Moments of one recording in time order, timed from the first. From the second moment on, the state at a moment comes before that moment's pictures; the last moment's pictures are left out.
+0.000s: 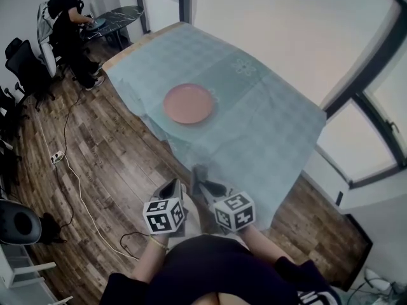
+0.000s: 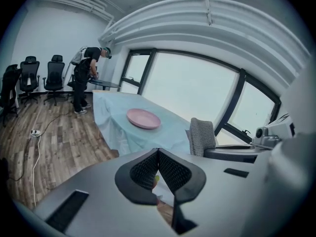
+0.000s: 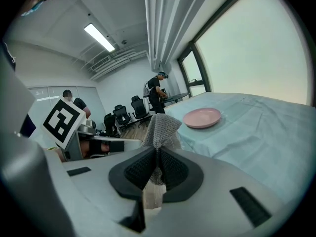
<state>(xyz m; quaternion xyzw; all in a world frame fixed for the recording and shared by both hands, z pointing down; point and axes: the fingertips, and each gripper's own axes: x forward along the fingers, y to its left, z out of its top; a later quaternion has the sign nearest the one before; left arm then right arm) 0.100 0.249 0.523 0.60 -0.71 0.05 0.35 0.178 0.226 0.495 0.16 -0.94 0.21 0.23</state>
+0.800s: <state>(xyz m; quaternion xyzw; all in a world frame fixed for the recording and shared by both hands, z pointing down) -0.033 0.112 0.522 0.65 -0.66 0.09 0.36 0.050 0.087 0.483 0.25 -0.92 0.21 0.22</state>
